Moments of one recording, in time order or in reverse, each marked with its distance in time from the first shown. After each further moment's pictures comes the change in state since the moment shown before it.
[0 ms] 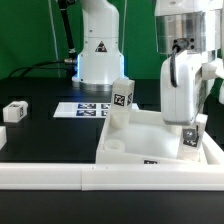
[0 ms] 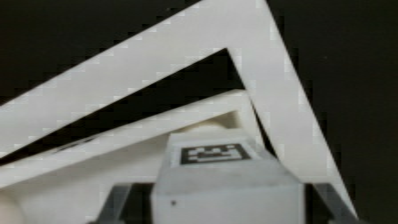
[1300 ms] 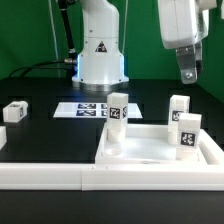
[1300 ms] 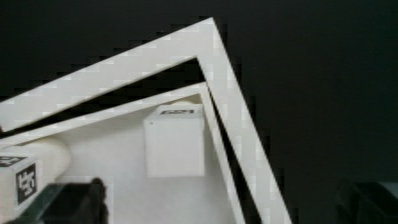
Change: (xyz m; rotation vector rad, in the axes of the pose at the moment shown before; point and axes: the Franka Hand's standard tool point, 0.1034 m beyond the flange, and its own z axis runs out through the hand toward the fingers) arm -0.005 -0.008 -0.083 0.067 -0.086 -0.089
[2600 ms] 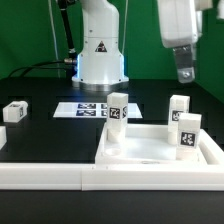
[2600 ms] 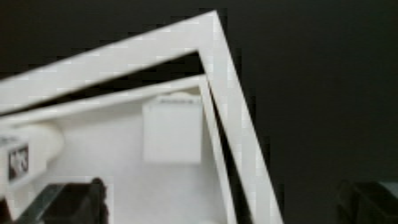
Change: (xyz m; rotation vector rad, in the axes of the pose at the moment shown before) arm 0.029 -0.001 -0.016 0.019 0.000 -0.180
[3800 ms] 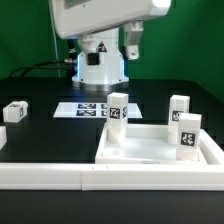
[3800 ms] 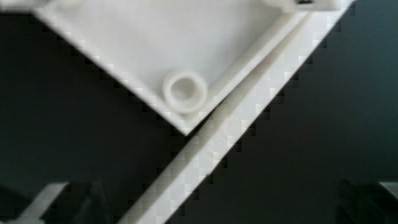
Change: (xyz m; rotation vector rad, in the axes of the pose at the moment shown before) arm 0.102 0.027 -0.018 0.048 0.079 -0.972
